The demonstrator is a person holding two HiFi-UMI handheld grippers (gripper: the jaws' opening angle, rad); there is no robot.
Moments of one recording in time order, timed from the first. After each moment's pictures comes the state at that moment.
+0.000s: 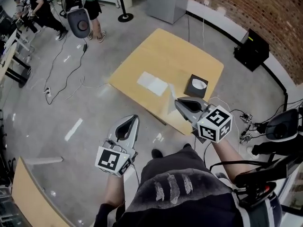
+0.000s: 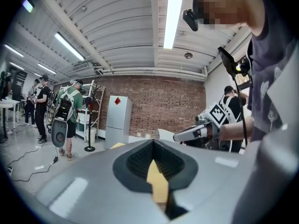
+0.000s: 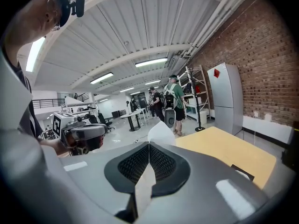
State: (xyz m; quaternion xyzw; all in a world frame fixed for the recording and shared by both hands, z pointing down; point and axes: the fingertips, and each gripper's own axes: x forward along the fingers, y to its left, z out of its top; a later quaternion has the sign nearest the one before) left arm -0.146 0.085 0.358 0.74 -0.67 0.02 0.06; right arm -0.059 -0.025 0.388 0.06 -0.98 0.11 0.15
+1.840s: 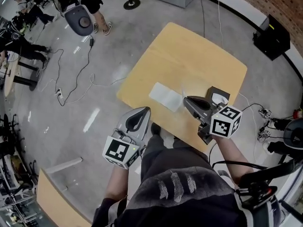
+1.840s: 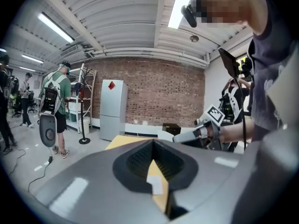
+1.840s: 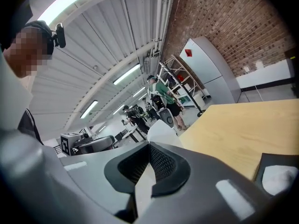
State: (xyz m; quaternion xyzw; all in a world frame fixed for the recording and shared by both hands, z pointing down) left arm -0.232 -0.076 0.380 0.76 -0.63 0.09 0.12; right arm -0.145 -0.160 0.432 0.05 -0.94 0.33 0.08
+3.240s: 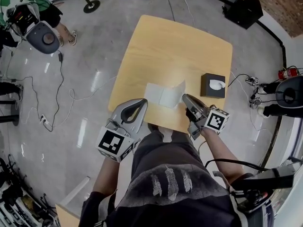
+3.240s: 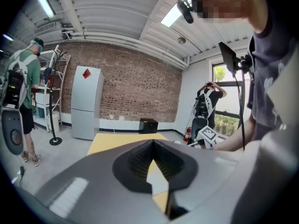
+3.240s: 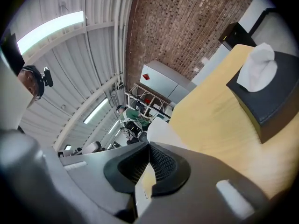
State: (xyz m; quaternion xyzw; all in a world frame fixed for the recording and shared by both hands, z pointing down) left arm -0.279 -0.130 0.406 0.87 -0.47 0.11 0.14; right arm -0.145 -0.178 0.530 0.24 -0.83 0.49 -0.07
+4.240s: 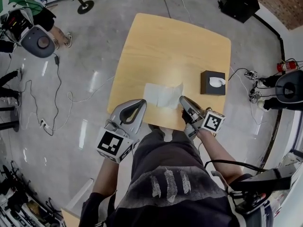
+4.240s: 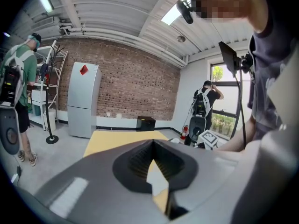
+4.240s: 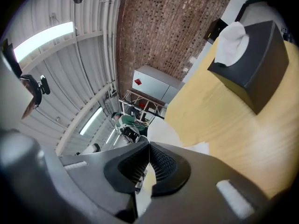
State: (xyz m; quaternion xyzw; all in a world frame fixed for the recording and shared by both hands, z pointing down) left arm -0.288 -0.136 0.419 0.87 -0.45 0.12 0.15; right arm -0.155 -0.169 0.552 0.27 -0.79 0.54 -0.10
